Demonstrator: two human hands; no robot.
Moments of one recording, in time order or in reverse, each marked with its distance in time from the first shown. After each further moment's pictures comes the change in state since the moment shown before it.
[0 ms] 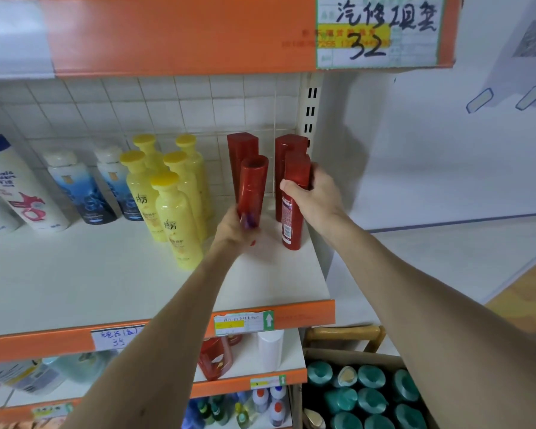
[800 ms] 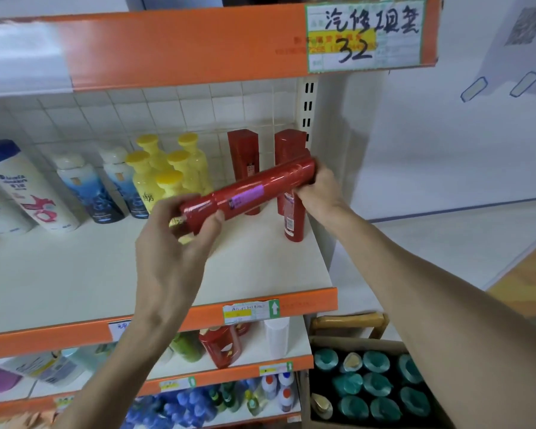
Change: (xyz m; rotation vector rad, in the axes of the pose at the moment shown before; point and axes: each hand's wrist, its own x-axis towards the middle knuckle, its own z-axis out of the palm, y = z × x) left_hand -0.146 0.050 -0.084 -0.152 0.357 0.311; right_hand -0.002 -0.006 -0.002 -0.035 -0.039 0.036
